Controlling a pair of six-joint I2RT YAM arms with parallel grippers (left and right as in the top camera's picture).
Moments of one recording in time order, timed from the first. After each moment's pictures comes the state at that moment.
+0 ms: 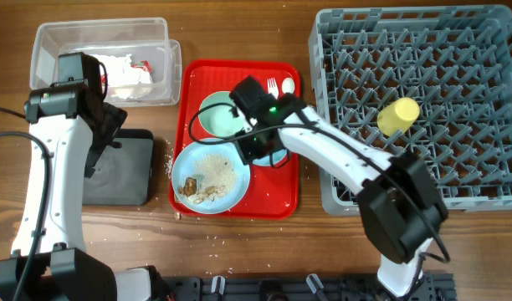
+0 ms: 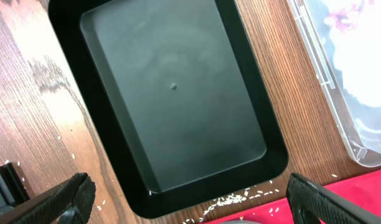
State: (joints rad) left arm 0.14 1.52 1.35 -1.22 -0.32 -0.99; right arm 0.71 1.97 1.46 -0.83 -0.13 0.26
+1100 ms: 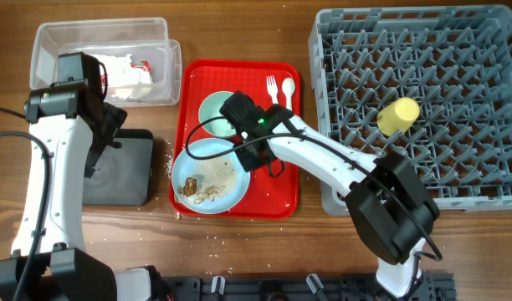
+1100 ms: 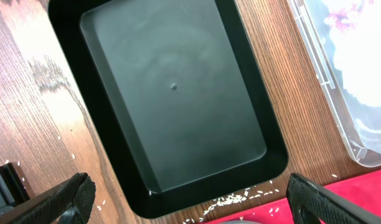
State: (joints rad) left arm 0.14 1.52 1.35 -1.22 -0.32 -0.99; right arm 0.76 1.99 1.43 -0.84 0.01 0.26
